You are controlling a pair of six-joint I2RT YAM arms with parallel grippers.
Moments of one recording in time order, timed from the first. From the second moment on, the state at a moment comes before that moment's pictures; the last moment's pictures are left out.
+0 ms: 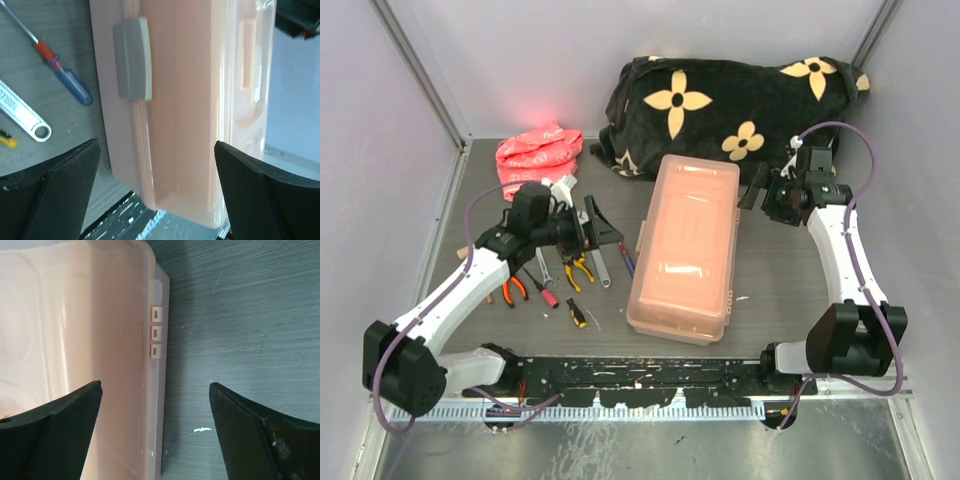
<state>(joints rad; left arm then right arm) -0.44 1.22 0.97 -0.31 0.50 -0.75 -0.07 1.35 1.26 -0.76 -0.23 0.29</state>
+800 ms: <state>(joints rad) -0.47 1.16 0.80 -0.32 0.52 -0.80 0.04 1.57 1.41 -0.65 -0.22 0.34</state>
